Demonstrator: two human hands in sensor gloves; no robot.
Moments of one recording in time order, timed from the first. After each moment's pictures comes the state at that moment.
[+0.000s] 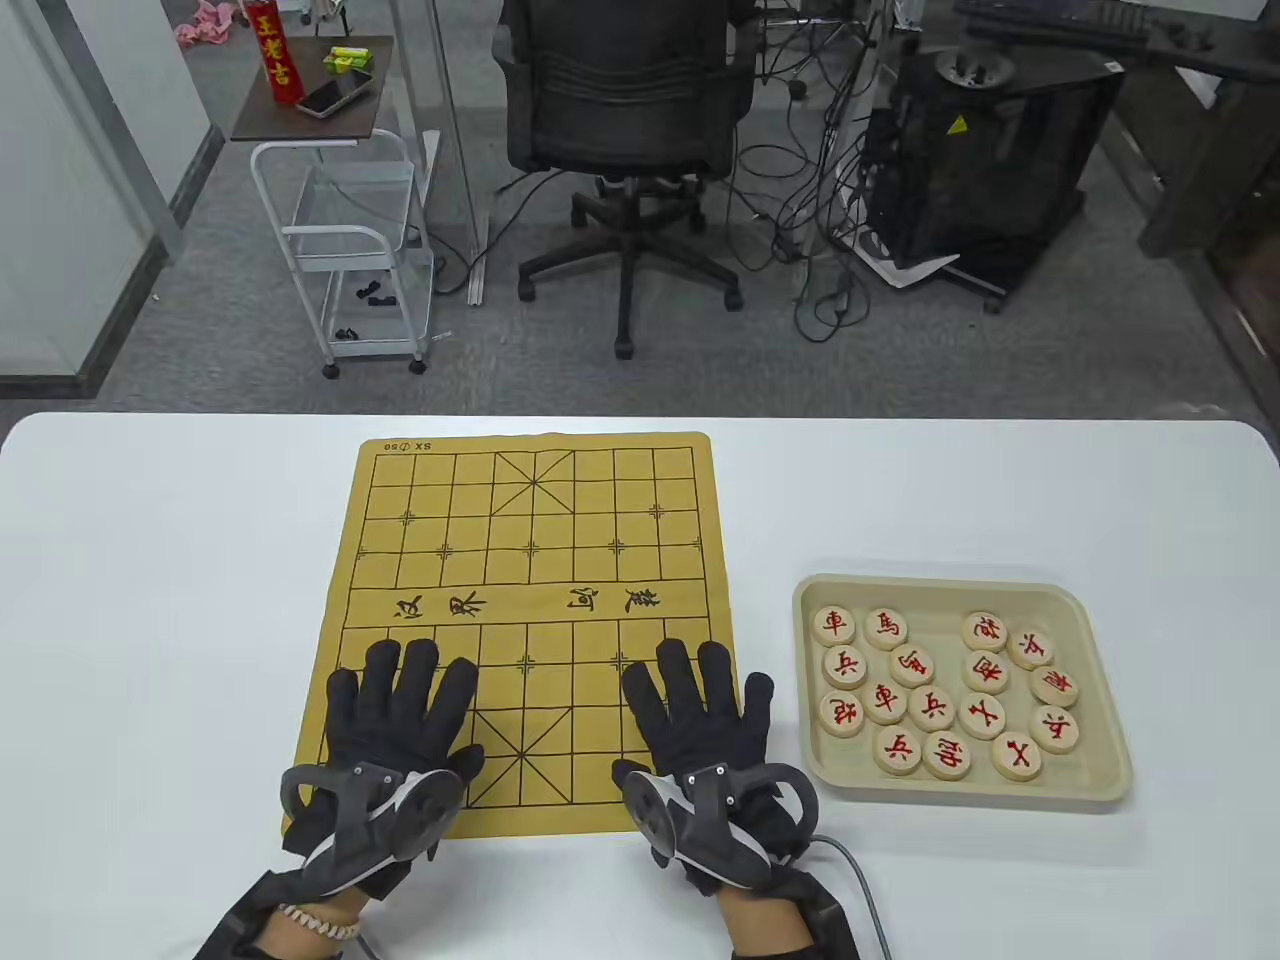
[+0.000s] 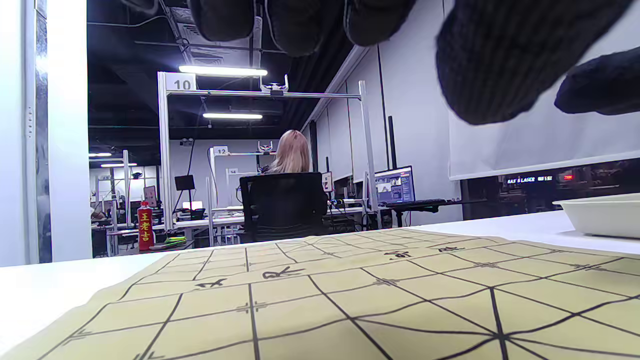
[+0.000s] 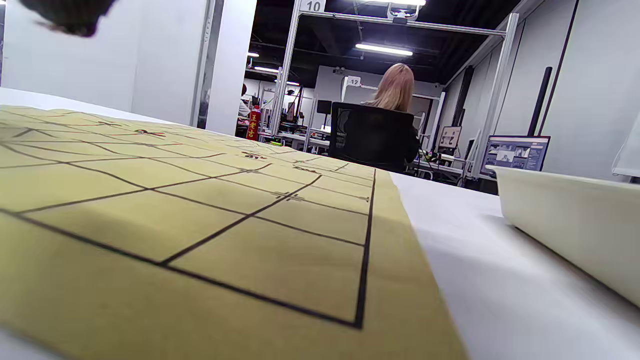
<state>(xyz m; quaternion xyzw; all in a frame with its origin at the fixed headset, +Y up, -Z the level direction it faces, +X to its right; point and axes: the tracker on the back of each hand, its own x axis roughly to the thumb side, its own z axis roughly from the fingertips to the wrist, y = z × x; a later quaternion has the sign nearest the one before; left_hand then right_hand) -0.230 -0.727 -0.248 0.15 -0.12 -0.03 0.98 0.031 -0.755 -0.255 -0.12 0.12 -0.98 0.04</state>
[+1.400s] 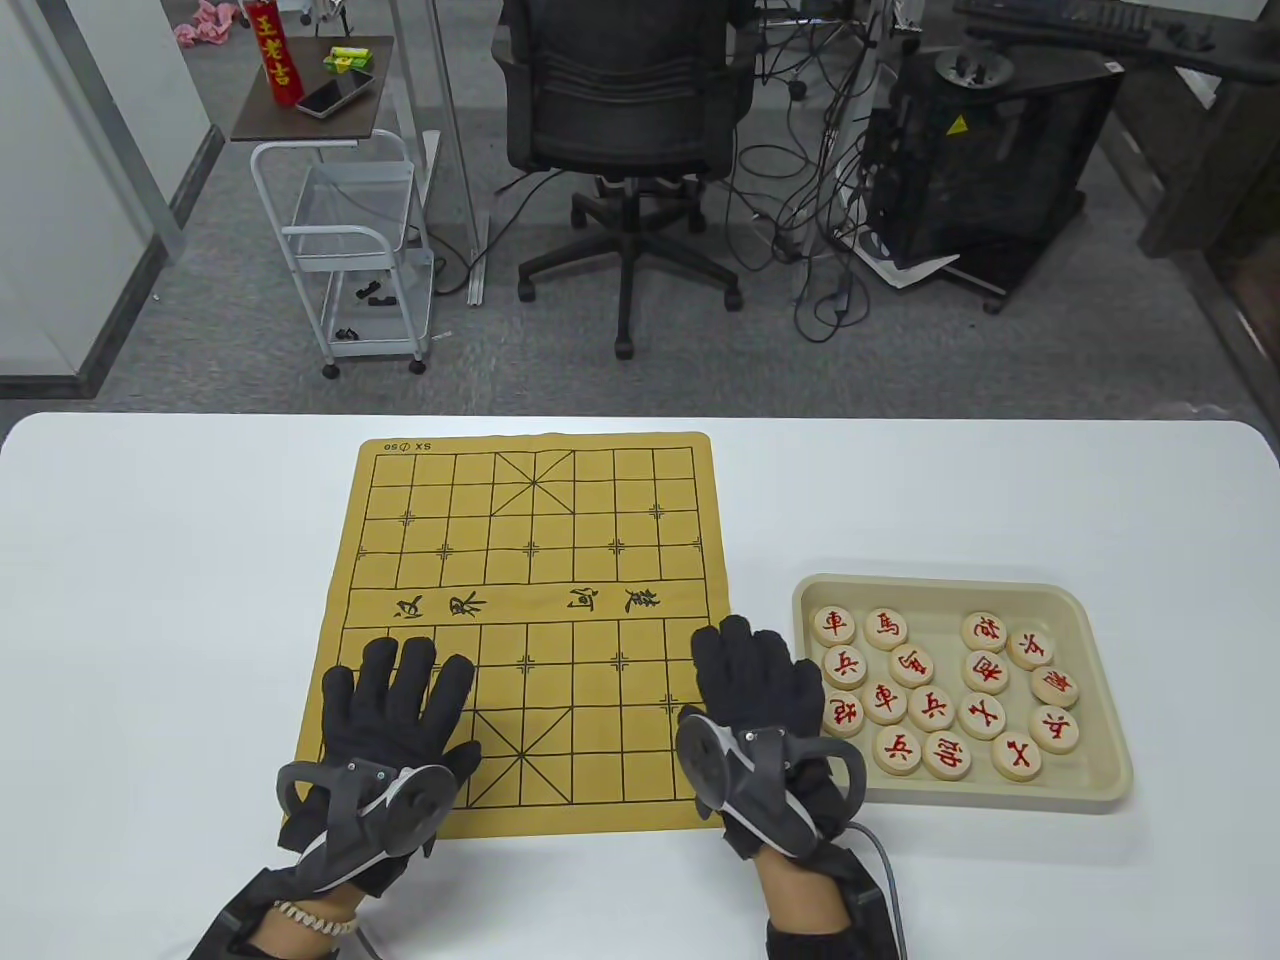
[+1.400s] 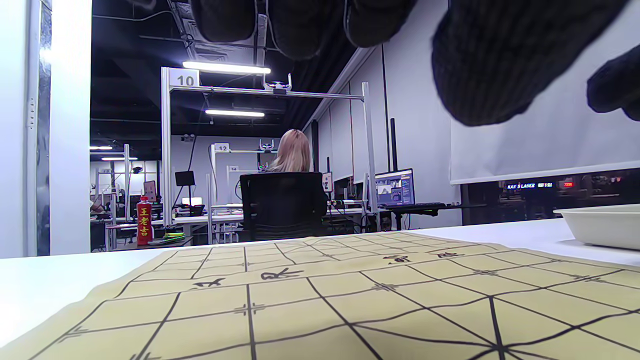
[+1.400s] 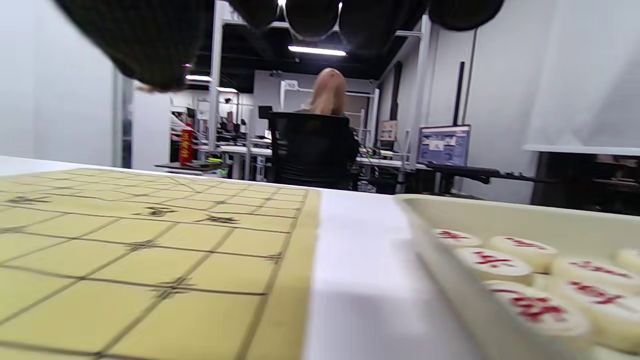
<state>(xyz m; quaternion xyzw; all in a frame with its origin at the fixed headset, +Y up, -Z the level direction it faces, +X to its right) -0.234 -0.726 -0.250 0.15 -0.12 -0.02 0.98 0.081 -0.706 -0.277 -0.01 0.13 -0.99 0.01</state>
